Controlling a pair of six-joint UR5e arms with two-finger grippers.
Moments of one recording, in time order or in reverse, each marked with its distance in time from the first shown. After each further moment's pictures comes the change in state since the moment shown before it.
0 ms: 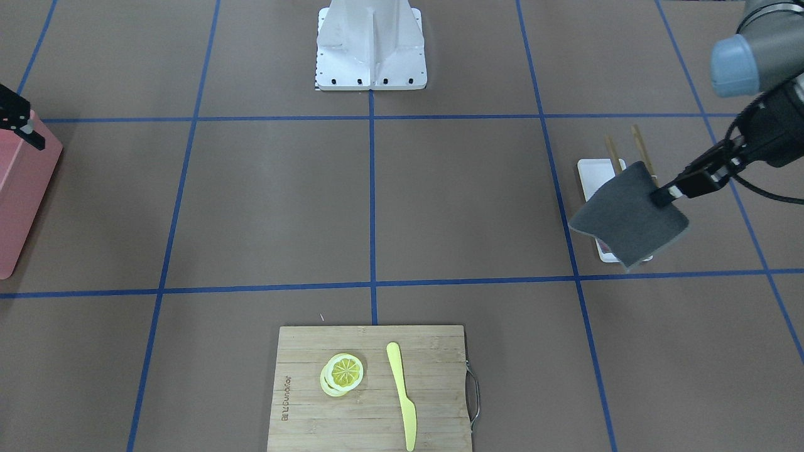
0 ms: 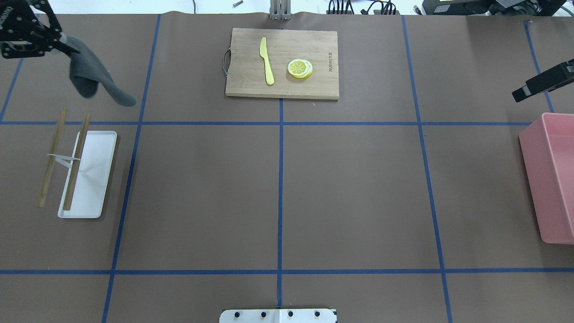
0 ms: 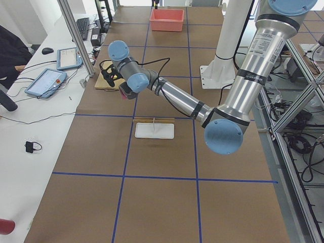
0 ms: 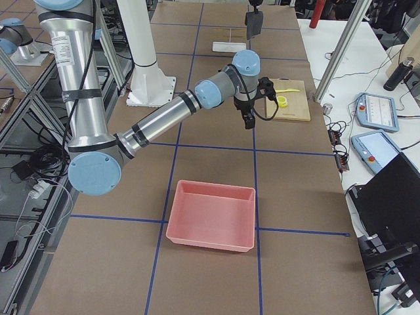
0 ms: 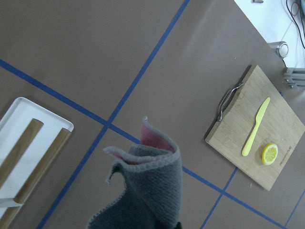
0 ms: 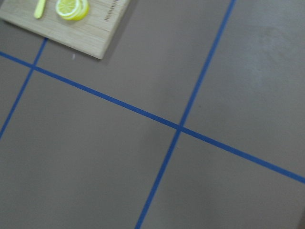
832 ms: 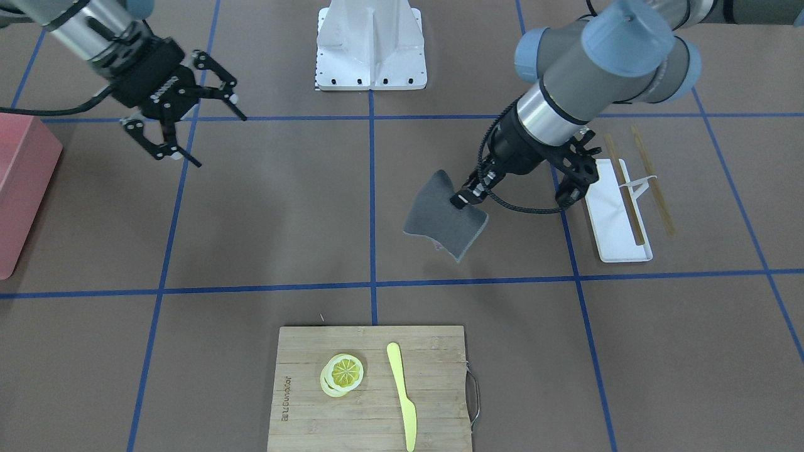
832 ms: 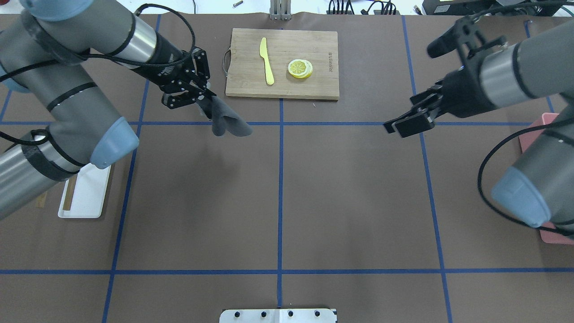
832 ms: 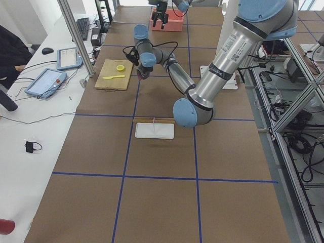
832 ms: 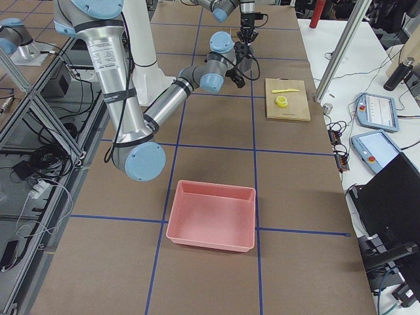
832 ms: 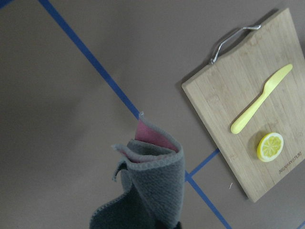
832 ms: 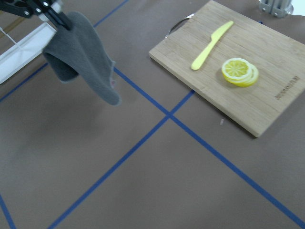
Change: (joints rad) left arm 0.387 -0.268 0.048 0.024 0.315 -0.526; right arm -0.471 0.138 0.013 0.480 -0.357 0.272
